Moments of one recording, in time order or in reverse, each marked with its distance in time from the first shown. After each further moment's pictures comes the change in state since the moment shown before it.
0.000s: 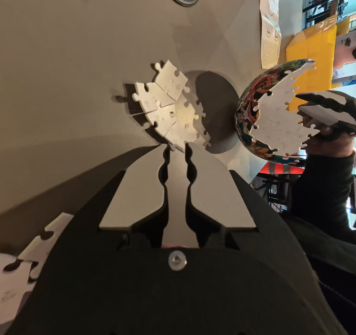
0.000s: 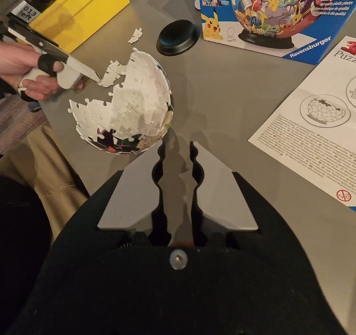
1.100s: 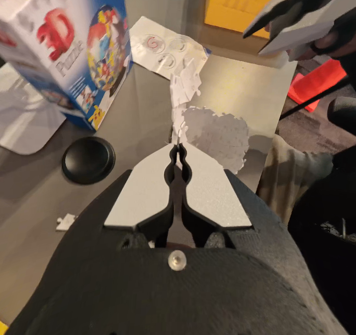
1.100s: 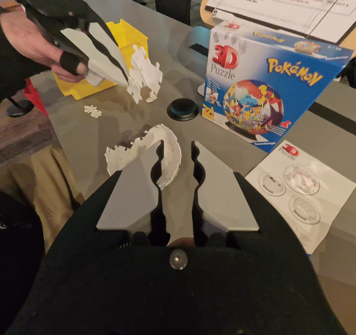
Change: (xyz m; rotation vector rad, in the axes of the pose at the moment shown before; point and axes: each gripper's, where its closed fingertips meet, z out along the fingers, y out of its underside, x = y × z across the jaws) left arm 0.160 -0.072 -0.014 -0.016 -0.009 0.967; right arm -0.034 -0.091 -0.044 0.203 0.042 -0.231
